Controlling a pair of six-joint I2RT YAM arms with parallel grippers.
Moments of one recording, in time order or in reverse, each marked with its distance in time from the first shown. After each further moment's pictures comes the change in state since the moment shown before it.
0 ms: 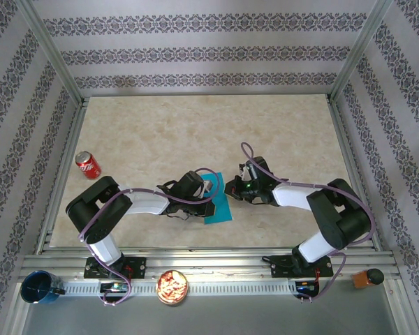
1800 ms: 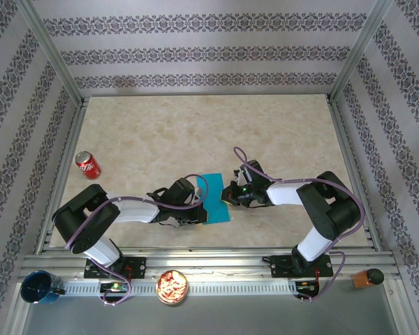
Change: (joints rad) left arm 0.000 -0.126 -0.156 0.031 0.041 -0.180; right arm 0.016 0.095 0.014 -0.010 -0.038 -0.016
